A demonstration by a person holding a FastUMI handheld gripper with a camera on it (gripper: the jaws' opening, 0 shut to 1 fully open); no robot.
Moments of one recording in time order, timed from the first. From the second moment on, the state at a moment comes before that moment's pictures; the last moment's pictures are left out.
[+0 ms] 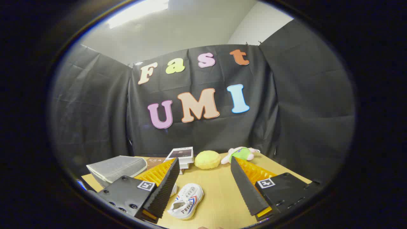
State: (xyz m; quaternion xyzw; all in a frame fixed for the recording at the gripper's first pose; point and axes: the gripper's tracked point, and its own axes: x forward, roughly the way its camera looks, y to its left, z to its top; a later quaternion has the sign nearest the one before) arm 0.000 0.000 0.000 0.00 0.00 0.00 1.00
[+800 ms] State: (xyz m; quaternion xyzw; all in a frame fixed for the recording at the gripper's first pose) arm 0.017 -0.013 -0.026 0.01 0.03 -0.03 1.00
